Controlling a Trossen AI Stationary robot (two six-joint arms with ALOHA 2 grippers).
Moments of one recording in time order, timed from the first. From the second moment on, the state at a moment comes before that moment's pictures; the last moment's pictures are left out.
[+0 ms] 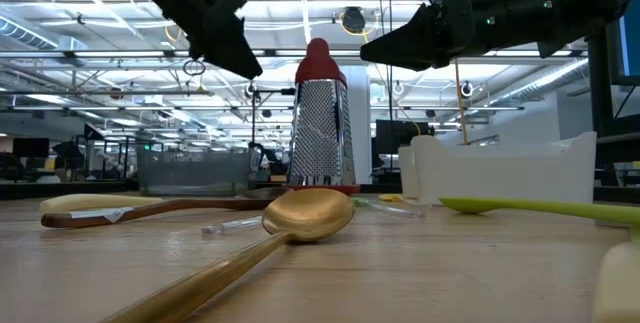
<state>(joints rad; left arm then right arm) 0.13 1.24 0.87 -0.28 -0.32 -0.13 0.05 1.39 0.49 0.79 0.16 -0.15</state>
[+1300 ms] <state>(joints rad) -0.19 1.24 0.87 -0.21 -0.25 -0.58 0.21 1.43 0.49 0.74 -0.13 -0.30</state>
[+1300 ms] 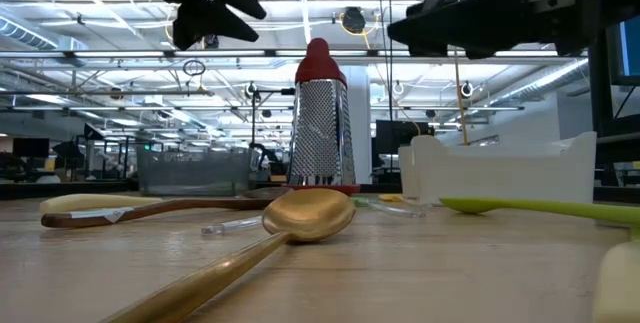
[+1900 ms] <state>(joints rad) -0.23 1.14 0.87 -0.39 -0.28 -0.53 0.21 1.68 0.91 0.27 -0.13 -0.39</state>
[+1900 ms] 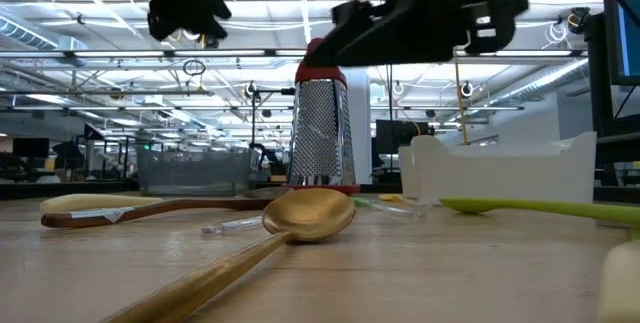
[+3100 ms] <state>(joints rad) -0.26 1.05 0.87 -0.53 -0.40 -0.42 0.01 1.99 1.11 -0.07 -0.26 -0.46</state>
